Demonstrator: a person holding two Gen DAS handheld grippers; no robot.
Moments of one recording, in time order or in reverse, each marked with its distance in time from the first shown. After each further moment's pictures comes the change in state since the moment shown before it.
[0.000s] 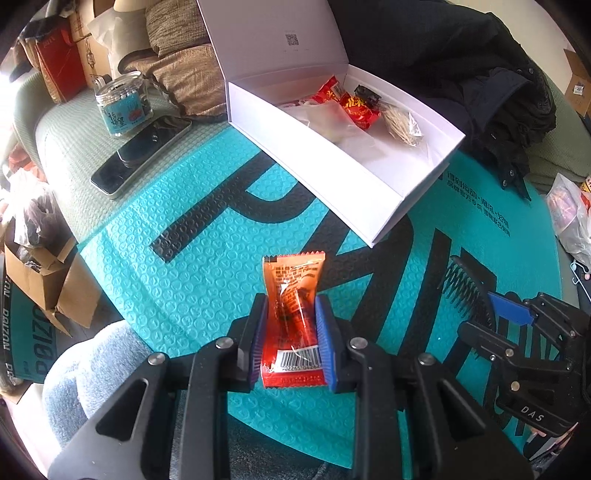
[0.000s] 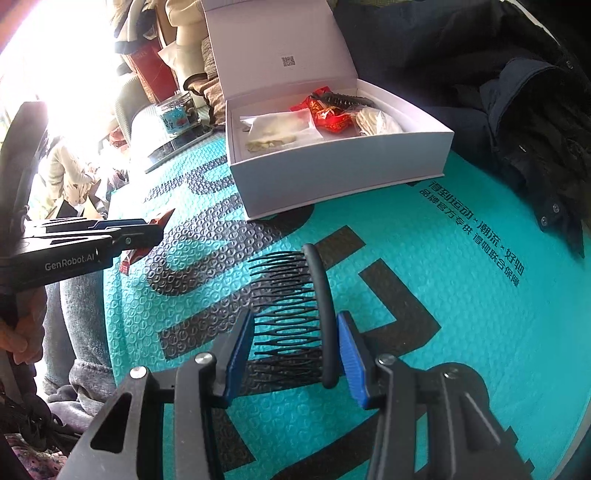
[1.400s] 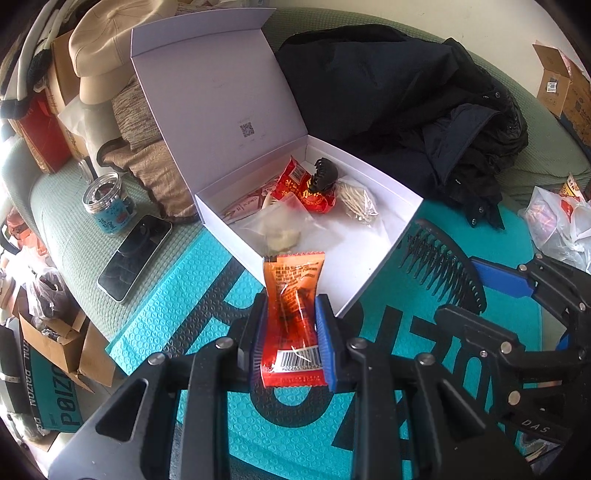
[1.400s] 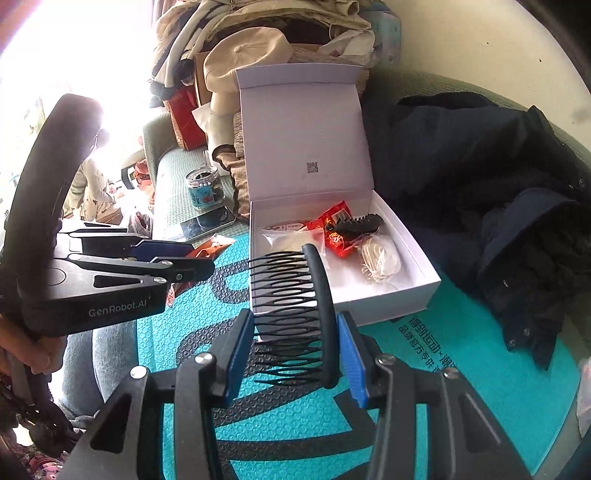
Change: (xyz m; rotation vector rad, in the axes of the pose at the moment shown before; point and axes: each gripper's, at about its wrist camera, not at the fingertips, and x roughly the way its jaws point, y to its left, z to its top) left arm -0.059 -0.043 0.090 0.124 -0.104 -0.026; right arm -0.065 0.005 0.089 -0.139 -0.199 0.017
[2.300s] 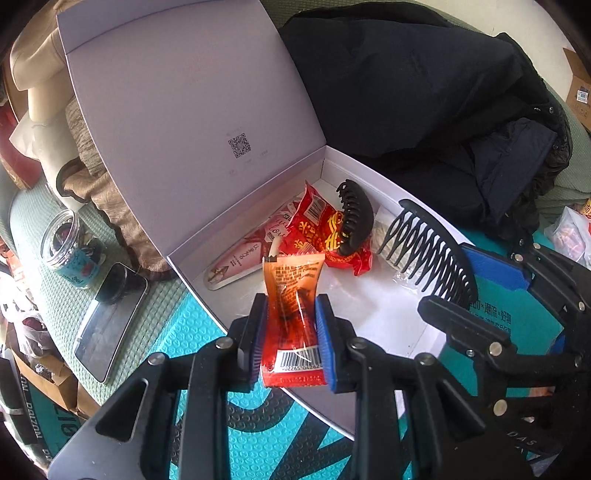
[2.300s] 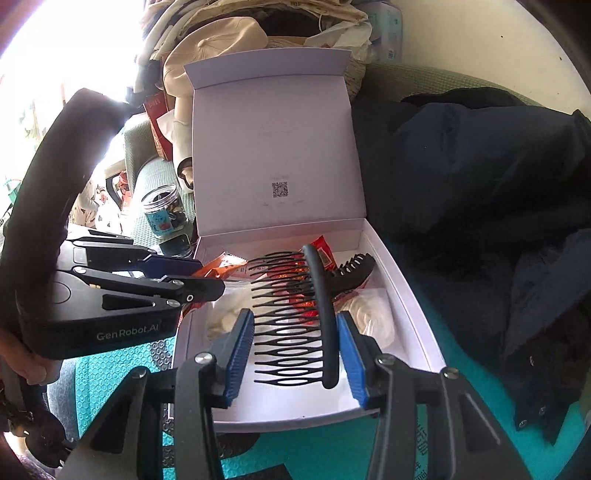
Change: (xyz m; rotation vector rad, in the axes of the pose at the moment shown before) left arm 0.112 0.015 0.090 0.010 0.060 -0.007; right arm 0.098 -0.049 0.058 -0.010 -0.028 -0.003
